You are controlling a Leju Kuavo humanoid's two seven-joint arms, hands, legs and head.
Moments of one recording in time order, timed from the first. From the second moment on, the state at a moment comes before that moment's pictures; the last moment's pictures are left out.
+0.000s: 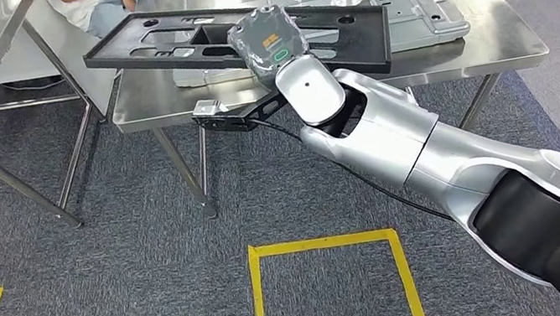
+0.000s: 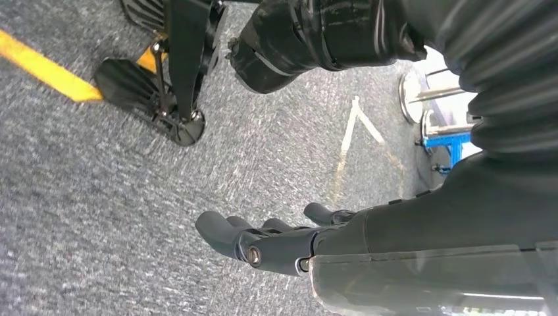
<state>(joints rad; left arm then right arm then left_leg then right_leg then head) -0.09 0.11 -0.79 -0.19 1.26 0.37 0.13 -1.27 0.03 1.20 -0.78 1.02 0.03 0.29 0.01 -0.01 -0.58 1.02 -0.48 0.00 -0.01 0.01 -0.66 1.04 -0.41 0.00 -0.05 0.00</state>
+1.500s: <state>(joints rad) -0.09 0.12 -0.79 -0.19 1.25 0.36 0.15 -1.25 0.05 1.20 -0.73 1.02 0.03 0.27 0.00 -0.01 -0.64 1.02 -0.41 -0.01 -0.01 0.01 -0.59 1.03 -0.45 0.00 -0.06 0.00</state>
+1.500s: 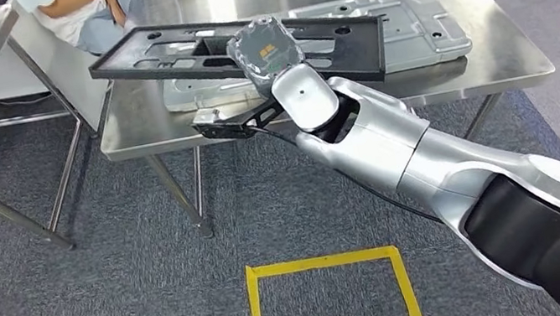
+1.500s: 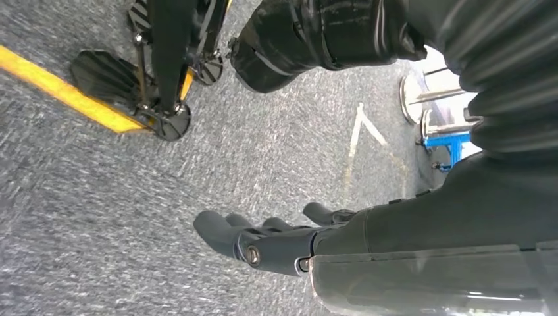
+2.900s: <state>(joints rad) -0.09 0.11 -0.80 -0.19 1.25 0.36 0.16 -1.23 0.06 1.20 -0.70 1.01 0.01 0.26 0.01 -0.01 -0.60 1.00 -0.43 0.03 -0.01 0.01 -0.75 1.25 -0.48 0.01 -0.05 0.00</state>
